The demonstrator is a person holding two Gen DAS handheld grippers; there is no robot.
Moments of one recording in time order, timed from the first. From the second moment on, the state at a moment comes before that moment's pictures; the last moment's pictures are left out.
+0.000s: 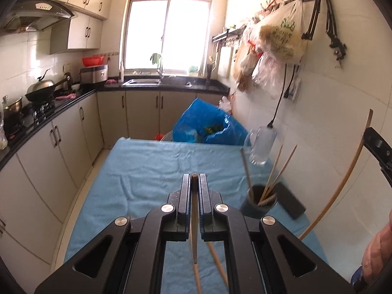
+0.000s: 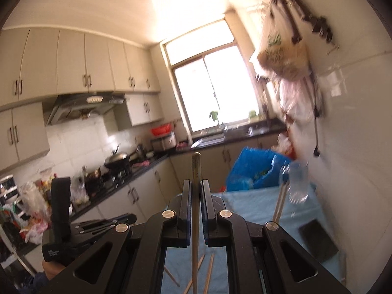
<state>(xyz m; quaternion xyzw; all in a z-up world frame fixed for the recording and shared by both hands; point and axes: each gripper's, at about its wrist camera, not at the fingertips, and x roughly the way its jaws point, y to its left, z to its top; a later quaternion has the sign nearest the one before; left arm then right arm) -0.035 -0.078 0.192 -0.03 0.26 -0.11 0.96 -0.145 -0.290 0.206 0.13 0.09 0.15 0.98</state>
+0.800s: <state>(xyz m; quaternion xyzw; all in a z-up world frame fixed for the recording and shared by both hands) 0.064 -0.174 0.270 -0.06 0.22 -0.20 0.95 -0.050 -0.367 0.208 0.14 0.08 0.02 0.99</state>
